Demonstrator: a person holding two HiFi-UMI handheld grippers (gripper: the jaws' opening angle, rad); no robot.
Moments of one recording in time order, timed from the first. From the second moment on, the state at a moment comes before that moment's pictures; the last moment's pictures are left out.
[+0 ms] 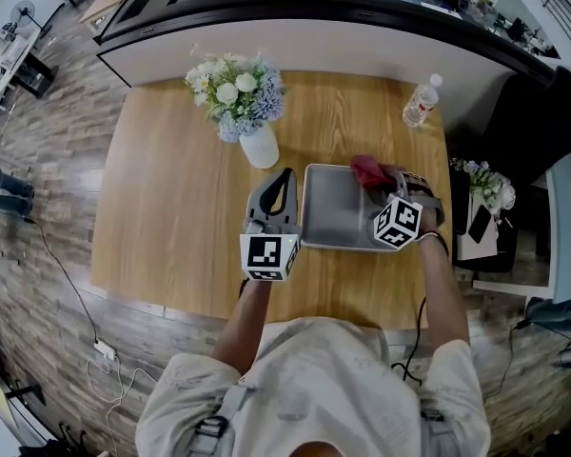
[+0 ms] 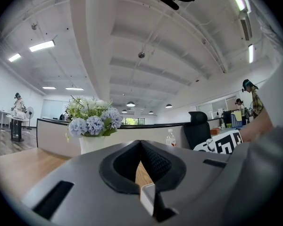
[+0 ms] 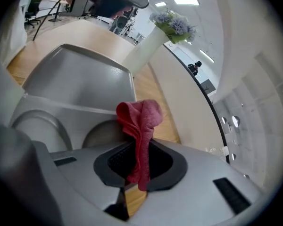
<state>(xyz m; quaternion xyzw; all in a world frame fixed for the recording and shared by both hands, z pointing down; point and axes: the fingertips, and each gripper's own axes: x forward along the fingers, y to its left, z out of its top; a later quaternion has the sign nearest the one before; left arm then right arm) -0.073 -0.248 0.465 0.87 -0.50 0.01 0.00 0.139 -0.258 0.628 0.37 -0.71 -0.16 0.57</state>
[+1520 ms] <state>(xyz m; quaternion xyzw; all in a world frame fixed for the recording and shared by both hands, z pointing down) -0.072 -0.236 0.450 0.87 -0.50 0.00 -0.01 0.138 -0.238 0.632 0.37 -0.73 -0.11 0.57</state>
